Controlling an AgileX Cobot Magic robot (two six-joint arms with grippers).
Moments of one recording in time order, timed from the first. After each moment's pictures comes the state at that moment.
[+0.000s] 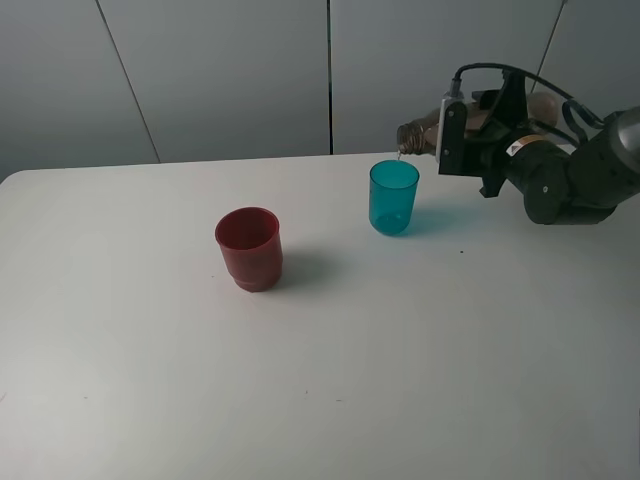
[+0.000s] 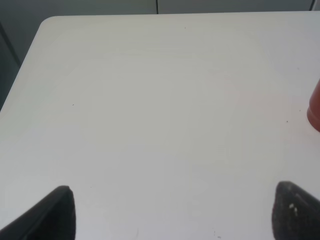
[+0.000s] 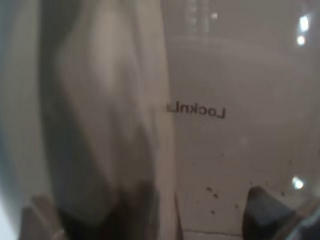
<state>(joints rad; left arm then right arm) 0.03 0.00 -0.51 0.02 1.09 -0.02 0.19 2.07 -0.84 0.15 -0.95 -1.66</state>
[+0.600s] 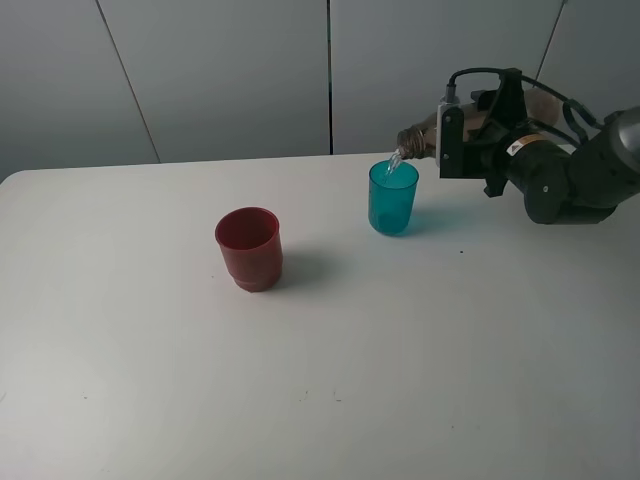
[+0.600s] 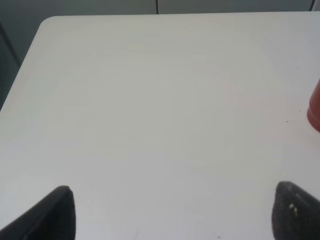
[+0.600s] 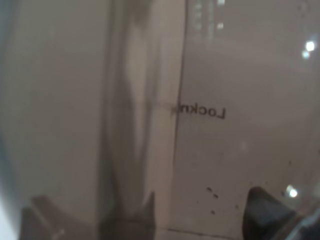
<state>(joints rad) 0.03 0.00 -0.51 0.02 1.09 -0.02 0.19 2.07 -0.84 0.15 -0.95 -1.72</state>
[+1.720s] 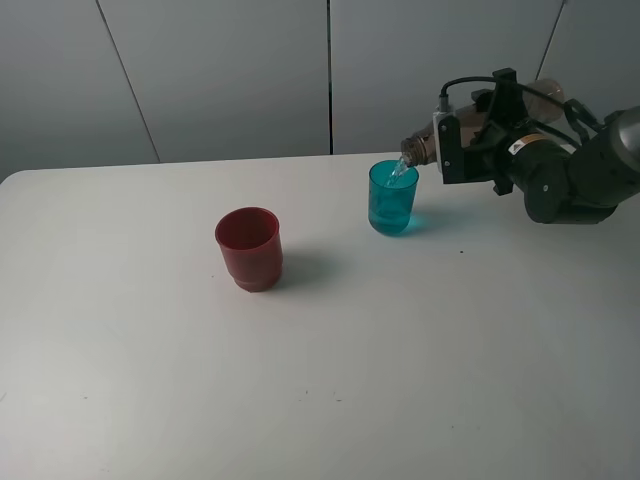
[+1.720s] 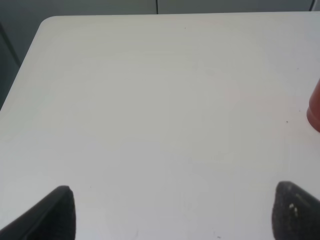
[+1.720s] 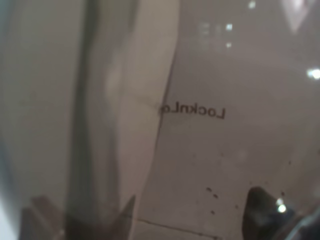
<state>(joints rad) 0.03 0.00 -0.51 0.02 1.09 -0.02 0.19 2.07 -0.84 0.17 -0.96 -1.86</state>
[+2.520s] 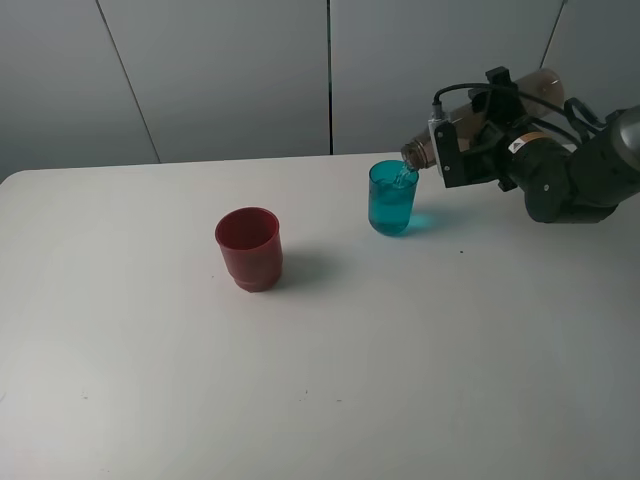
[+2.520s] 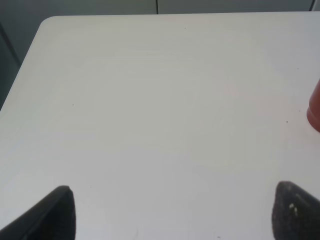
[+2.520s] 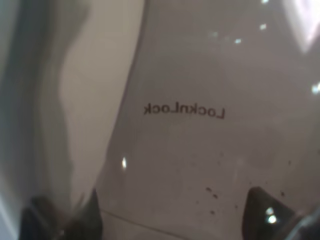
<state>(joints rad) 0.03 0.00 -0.51 0.02 1.09 -0.02 0.19 2.06 -0.84 0.15 -0.97 -1.95</state>
